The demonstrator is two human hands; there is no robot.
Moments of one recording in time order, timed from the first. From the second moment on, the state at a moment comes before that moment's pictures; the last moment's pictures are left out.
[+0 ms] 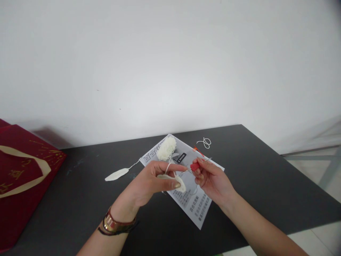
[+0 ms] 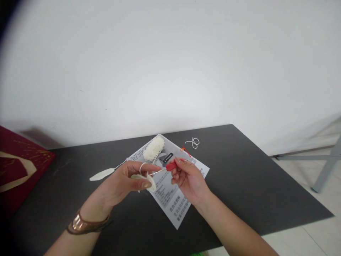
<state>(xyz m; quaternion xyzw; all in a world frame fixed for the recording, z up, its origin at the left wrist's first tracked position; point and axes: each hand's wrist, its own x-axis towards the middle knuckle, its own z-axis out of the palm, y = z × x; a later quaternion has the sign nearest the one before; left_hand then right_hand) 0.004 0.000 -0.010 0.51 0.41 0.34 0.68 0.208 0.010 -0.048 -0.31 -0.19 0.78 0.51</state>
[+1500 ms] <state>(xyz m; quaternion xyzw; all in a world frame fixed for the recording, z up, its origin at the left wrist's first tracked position) 0.010 -0.006 0.003 0.49 0.36 0.35 0.71 0.209 0.010 -0.049 -0.27 -0.20 0.79 0.52</state>
